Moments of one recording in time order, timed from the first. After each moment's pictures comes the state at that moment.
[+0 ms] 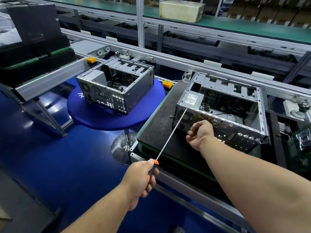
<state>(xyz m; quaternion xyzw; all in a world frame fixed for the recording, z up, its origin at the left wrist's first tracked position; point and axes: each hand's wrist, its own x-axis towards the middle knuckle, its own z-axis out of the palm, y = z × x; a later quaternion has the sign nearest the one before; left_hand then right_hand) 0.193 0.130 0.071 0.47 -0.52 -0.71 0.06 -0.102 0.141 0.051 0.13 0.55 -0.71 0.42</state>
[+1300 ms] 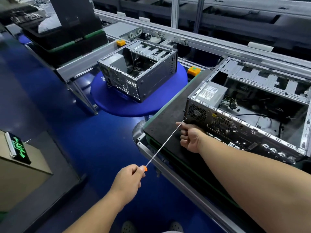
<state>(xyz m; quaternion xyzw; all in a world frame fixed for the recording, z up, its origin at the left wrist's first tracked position) 0.183 0.147 0.001 0.60 -0.60 -0.52 0.11 -0.118 0.095 -0.025 -0.01 0.57 -0.53 0.62</state>
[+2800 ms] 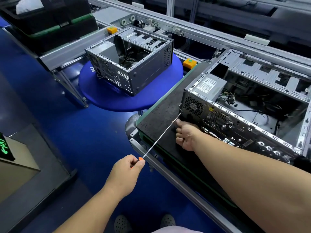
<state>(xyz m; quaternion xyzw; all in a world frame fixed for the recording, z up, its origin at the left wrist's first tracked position) 0.162 0.127 -0.012 0.58 -0.67 -0.46 0.11 -0.111 0.093 -0.019 0.01 0.63 -0.52 0.58</state>
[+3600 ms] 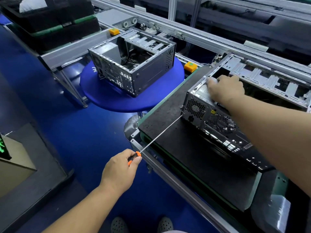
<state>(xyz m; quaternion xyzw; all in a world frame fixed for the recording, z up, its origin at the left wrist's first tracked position) 0.172 0.116 -0.004 0.57 -0.75 -0.30 0.14 -0.245 0.052 0.097 -0.35 0.93 -0.10 0.04</state>
